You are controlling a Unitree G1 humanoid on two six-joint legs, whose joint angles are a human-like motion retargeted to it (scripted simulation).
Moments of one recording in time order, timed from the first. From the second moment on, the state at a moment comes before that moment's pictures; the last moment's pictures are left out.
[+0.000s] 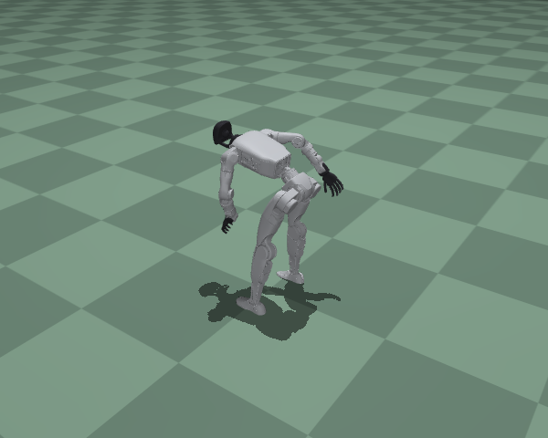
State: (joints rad) left arm -1.02 0.68 -0.88 0.65 0.16 -0.07 0.62; right arm 0.18 -0.46 0.45 0.77 0.29 -0.16 -0.26; waist -0.15 -0.02 0.52; left_leg -1.13 0.10 -0.23 0.23 0.10 -0.26; right_leg -1.11 -0.12 -0.14 0.21 0.22 0.26
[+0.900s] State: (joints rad) left arm -0.17 0.56 -0.21 -0.52 -0.37 -0.18 0.08; right arm 0.13 -0.37 0.32 1.03 -0.05 0.02 -0.06; waist 0.16 -0.04 -0.01; left_leg 0.15 0.04 -0.17 -0.02 -0.15 -0.11; right_leg 0.15 -0.22 -0.13 0.01 -0.06 0.24
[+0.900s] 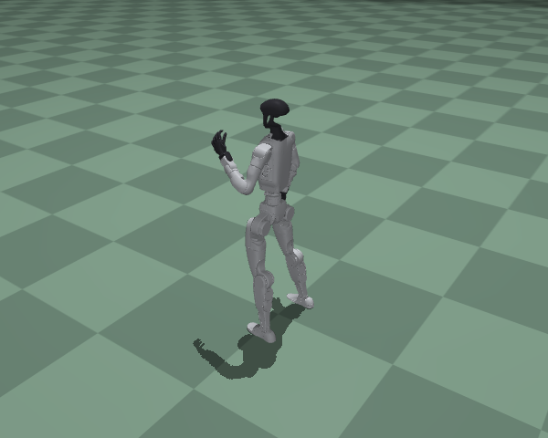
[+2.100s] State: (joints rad) left arm -1.47 0.83 -0.95 1.26 -0.06 0.08 0.43; right arm 0.07 -0.74 0.53 0.25 0.26 -0.16 -0.42; waist -0.18 -0.08 0.52; left_leg -1.27 0.06 -0.23 0.12 0.16 -0.26; right_leg -1.27 -0.17 -0.13 0.15 0.28 0.26
